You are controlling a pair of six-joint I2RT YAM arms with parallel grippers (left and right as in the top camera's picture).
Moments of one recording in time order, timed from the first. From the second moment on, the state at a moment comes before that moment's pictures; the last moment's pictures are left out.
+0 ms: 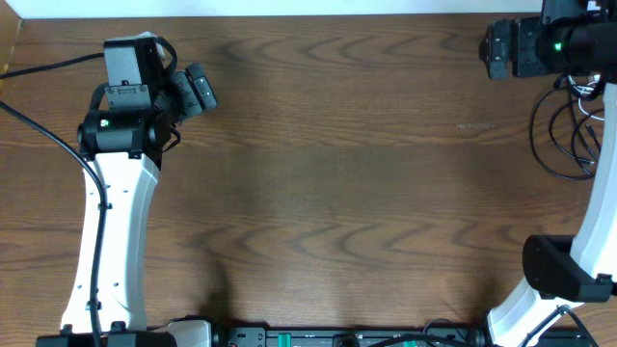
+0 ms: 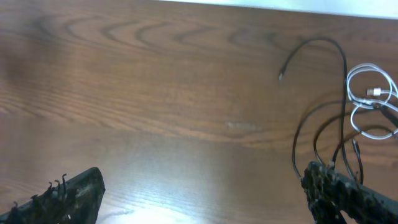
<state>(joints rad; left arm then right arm) 0.04 1.45 1.43 -0.79 -0.06 -0.32 0.02 1.88 2.58 -1.65 -0.11 -0.06</state>
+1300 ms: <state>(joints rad) 0.04 1.46 1.43 -0.79 -0.06 -0.32 -0.12 0.67 0.83 -0.38 0.07 -0.06</state>
